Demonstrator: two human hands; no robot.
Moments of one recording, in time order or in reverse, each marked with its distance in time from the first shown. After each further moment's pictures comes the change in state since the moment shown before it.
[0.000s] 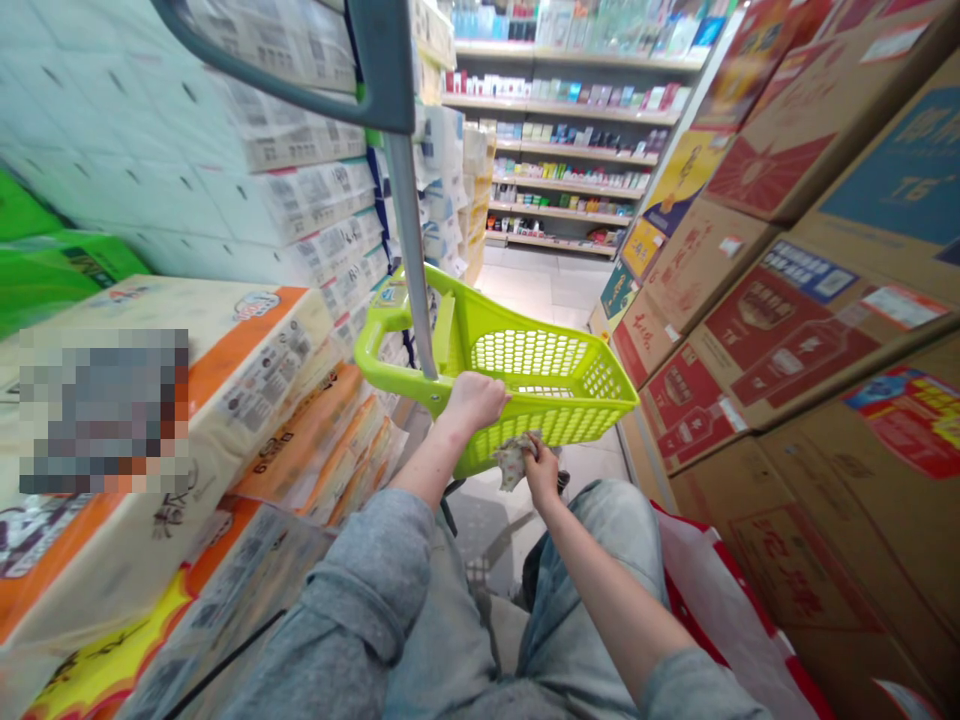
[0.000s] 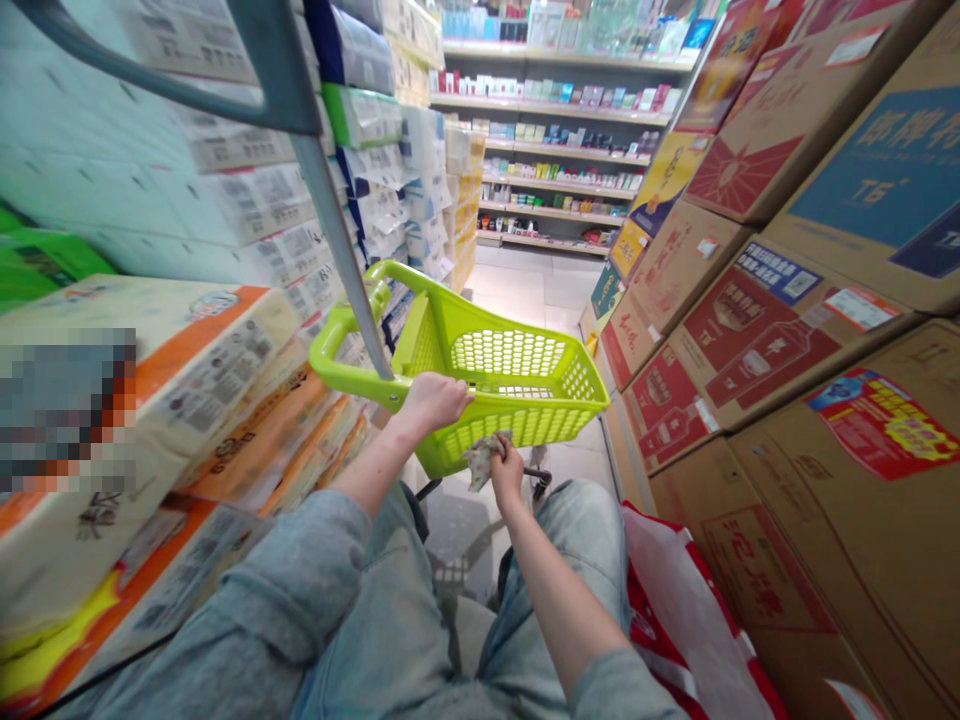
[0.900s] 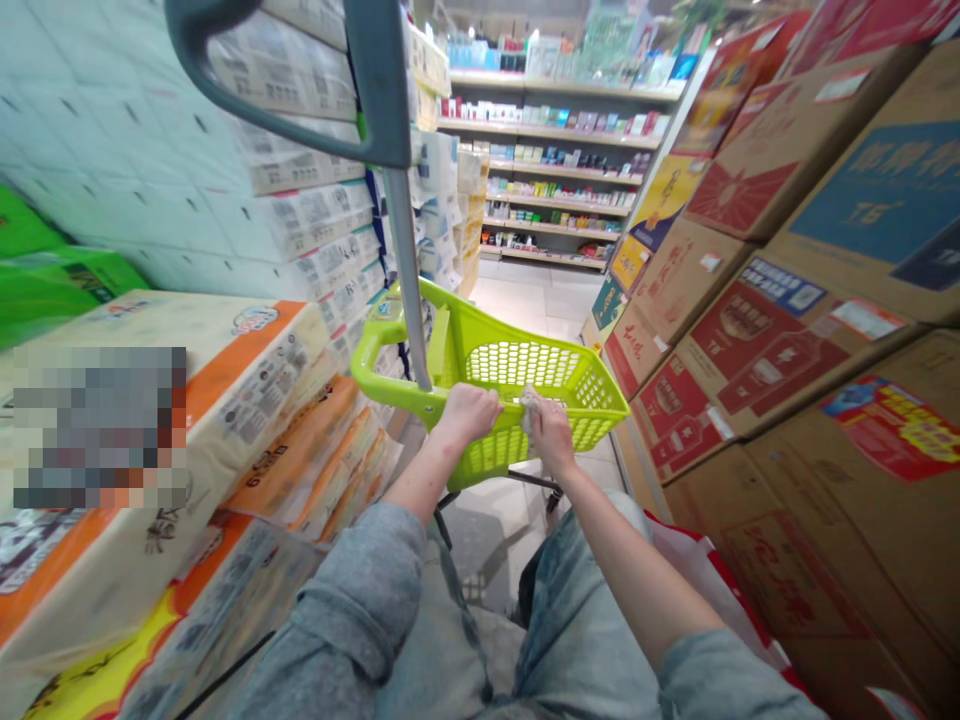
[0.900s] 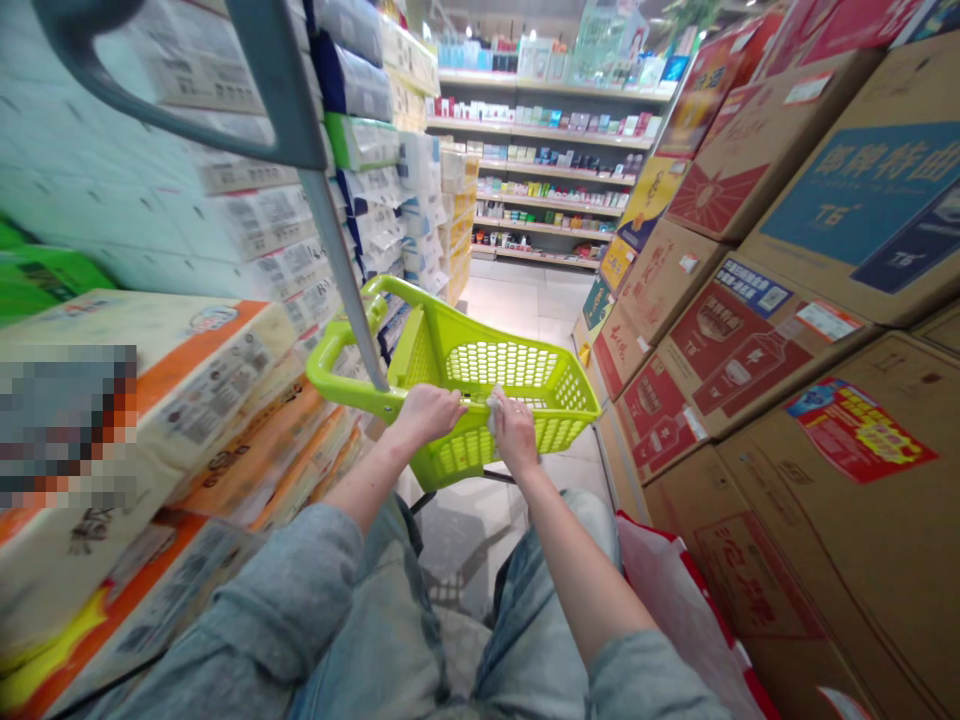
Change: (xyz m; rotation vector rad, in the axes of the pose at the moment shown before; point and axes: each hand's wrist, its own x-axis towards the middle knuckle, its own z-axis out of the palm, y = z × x) left_hand -0.003 0.002 -0.004 0.002 -0.012 -0.008; right_hand 0.070 -0.093 -0.040 -0.383 -0.086 -0.566
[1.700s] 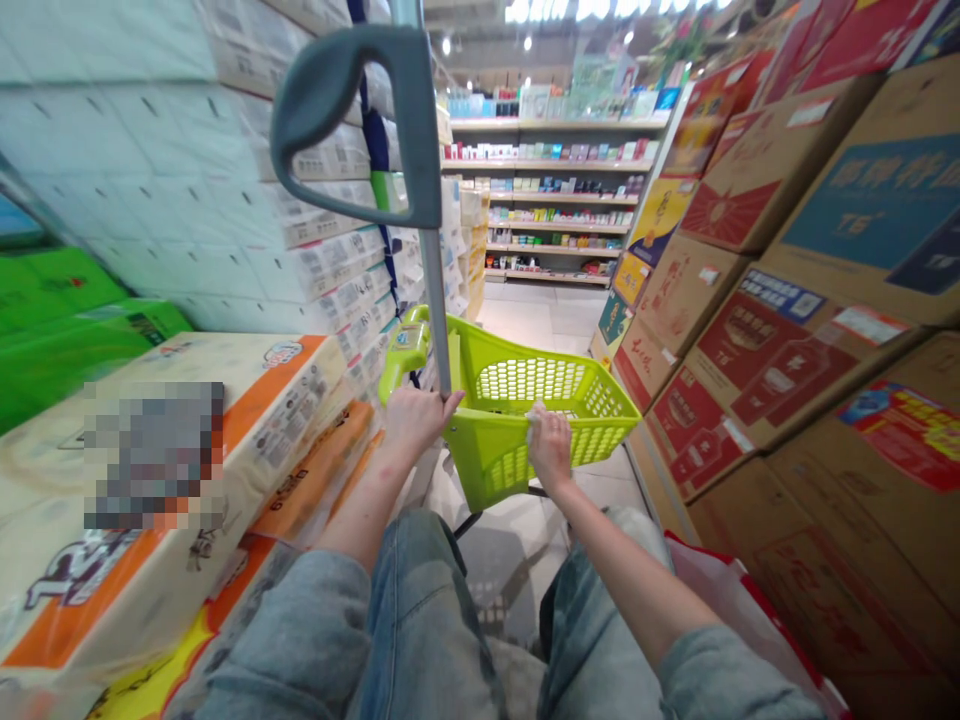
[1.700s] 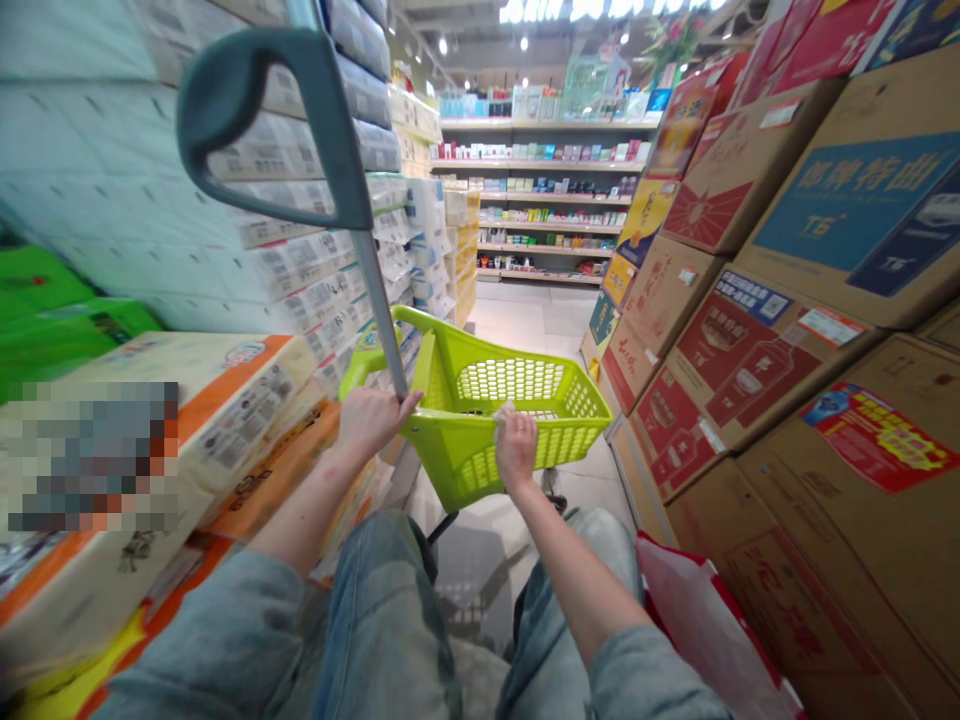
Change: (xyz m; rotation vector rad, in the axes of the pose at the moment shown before) left_hand -0.035 -0.059 -0.047 0.180 0.146 -0.372; right_hand -0.001 -0.013 0.029 -0.199 0.198 -0.005
